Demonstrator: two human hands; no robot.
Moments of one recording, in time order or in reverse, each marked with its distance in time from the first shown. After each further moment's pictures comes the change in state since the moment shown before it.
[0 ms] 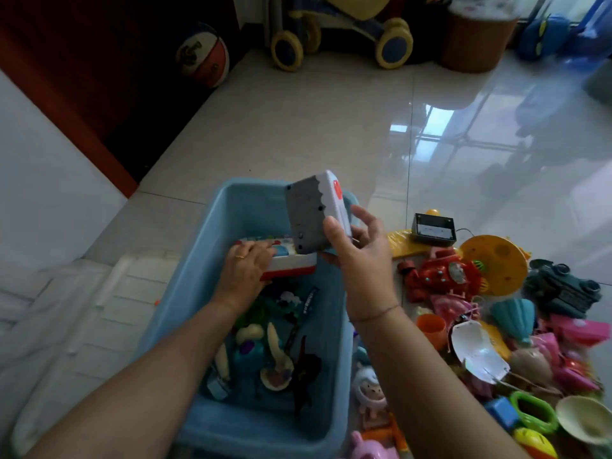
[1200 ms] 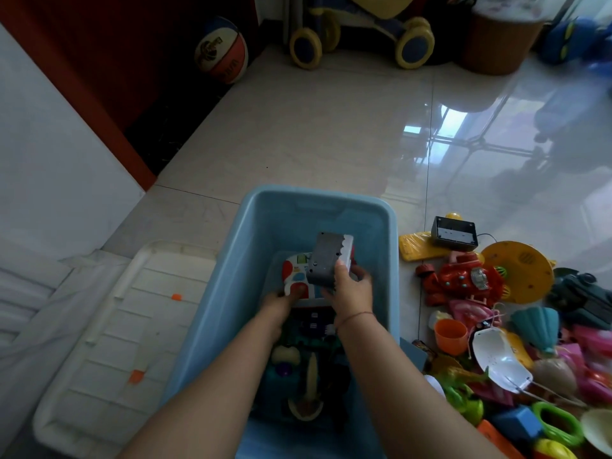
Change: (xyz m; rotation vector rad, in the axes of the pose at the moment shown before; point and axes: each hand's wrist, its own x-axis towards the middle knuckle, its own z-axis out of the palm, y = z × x) left_hand -0.024 0.044 0.032 -1.370 -0.350 -1.345; right_hand 0.022 0.102 0.016 0.041 0.281 0.408
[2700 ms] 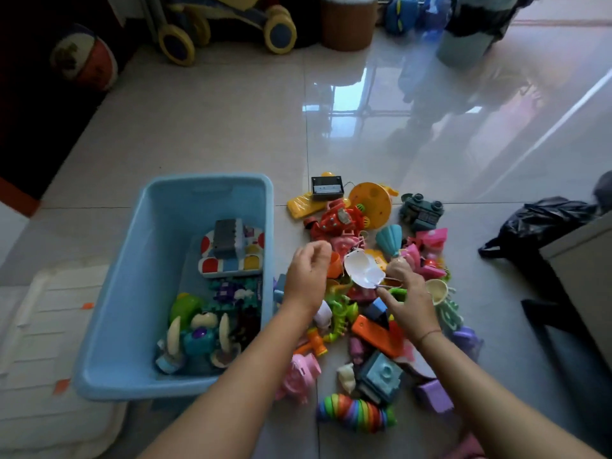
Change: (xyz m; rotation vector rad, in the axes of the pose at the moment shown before) left_hand -0.199 -0.033 0.186 0.420 -0.207 0.728; right_hand -0.051 -0.026 -0.340 -1.008 0.270 -0.545
